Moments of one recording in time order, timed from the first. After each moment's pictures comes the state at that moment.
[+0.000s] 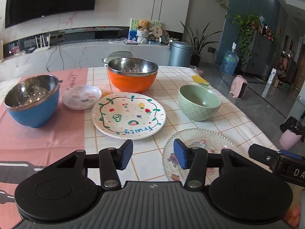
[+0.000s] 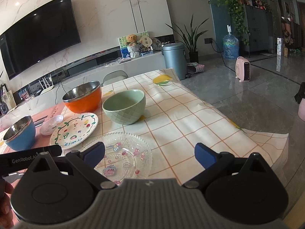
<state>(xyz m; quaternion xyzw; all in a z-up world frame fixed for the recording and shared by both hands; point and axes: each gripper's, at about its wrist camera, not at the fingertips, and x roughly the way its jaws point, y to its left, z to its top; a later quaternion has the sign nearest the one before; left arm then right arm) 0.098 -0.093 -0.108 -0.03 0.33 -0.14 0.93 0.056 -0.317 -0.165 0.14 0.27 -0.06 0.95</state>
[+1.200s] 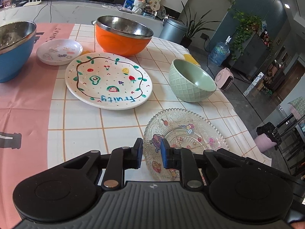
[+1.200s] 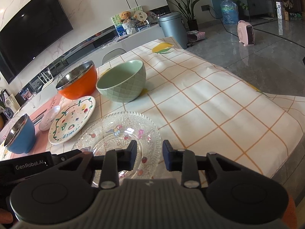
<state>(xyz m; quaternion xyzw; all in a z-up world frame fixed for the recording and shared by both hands) 0.125 -0.097 -0.144 -0.12 0.41 -0.17 0.89 0.090 -0.323 -0.196 0.22 0.34 -0.04 0.91</state>
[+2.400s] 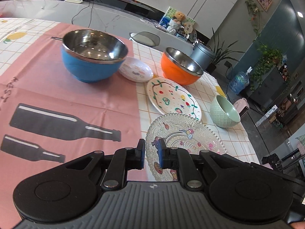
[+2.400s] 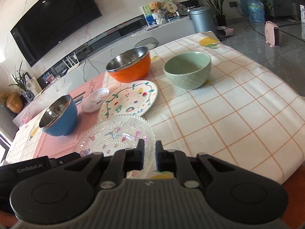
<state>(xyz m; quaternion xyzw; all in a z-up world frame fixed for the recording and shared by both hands) 0.079 0.027 -0.111 -0.20 0.39 -0.09 0.90 0.080 -0.231 -0.155 0.19 0.36 0.05 0.91</state>
